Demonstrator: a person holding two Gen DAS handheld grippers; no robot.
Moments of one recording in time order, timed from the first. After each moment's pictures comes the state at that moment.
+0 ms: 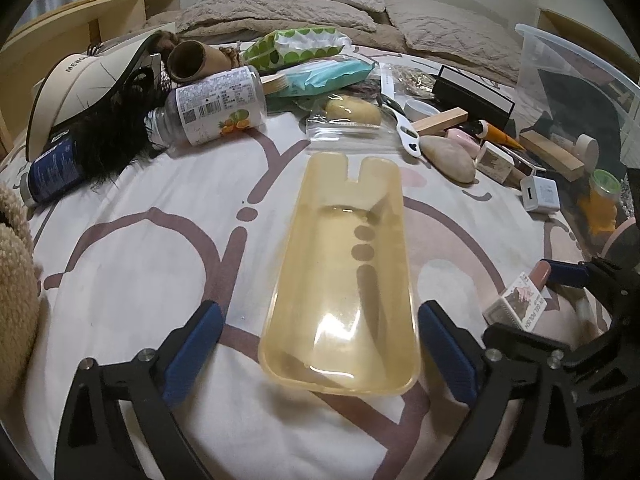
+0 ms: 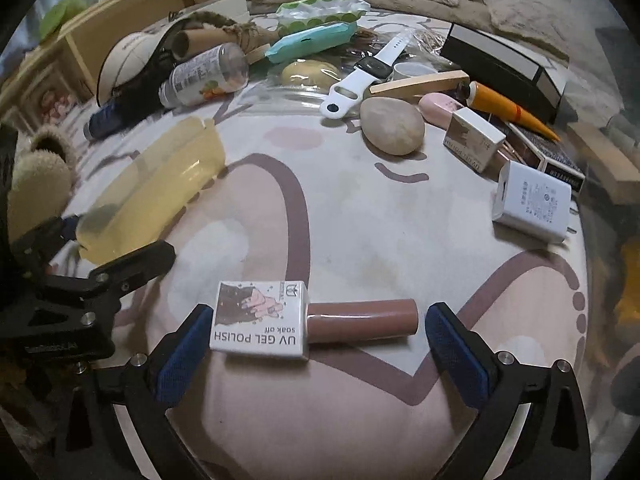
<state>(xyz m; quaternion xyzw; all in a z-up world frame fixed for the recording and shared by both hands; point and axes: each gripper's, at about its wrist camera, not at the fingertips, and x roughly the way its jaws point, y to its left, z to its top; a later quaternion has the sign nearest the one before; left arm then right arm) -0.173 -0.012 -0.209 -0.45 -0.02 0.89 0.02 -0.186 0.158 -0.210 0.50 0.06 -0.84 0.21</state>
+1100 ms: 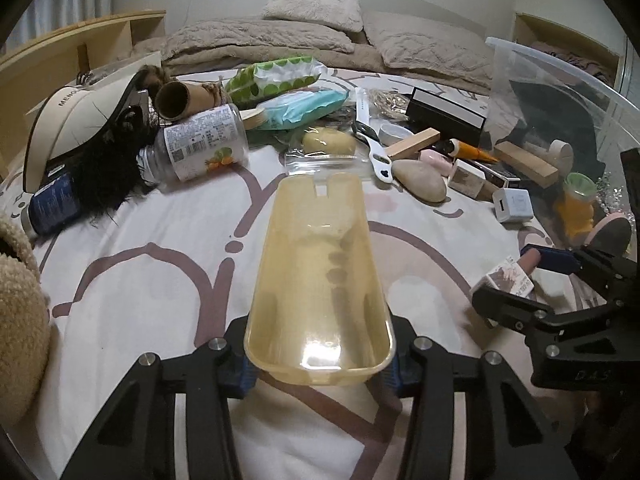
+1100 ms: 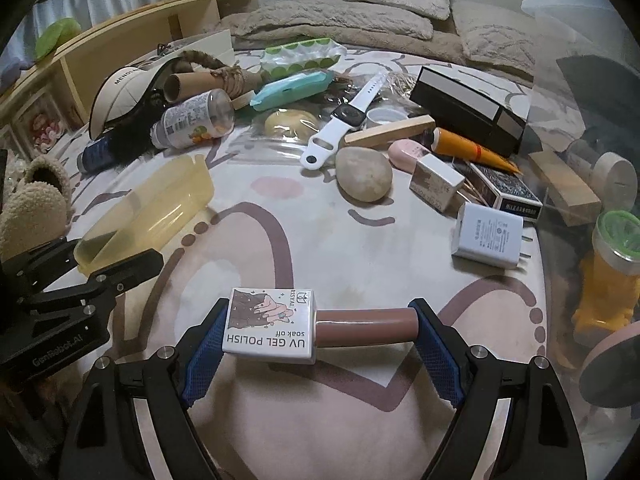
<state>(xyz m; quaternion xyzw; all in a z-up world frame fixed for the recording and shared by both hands) -0.166 -0.006 -0.190 -0.41 -0.01 0.91 0.05 -0.184 0.165 -0.184 0.44 0.05 -0.88 0.18</state>
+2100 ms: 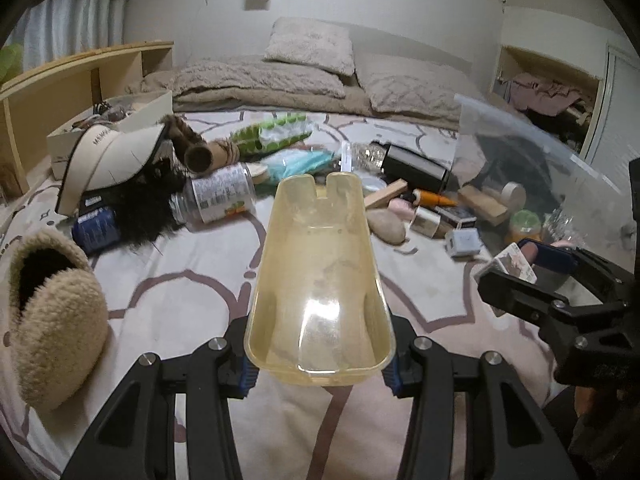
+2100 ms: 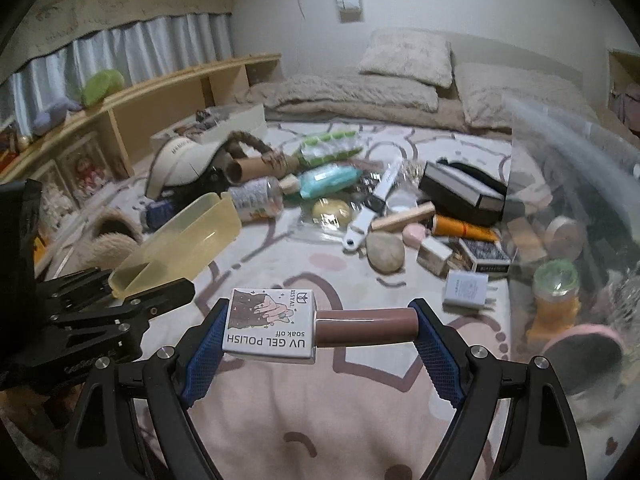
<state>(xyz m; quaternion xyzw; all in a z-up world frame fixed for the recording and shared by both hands) -0.108 -0.015 -0.107 -0.35 -0.03 0.94 0.07 -0.122 0.173 -0.094 0.33 0.01 -0.92 0.22</state>
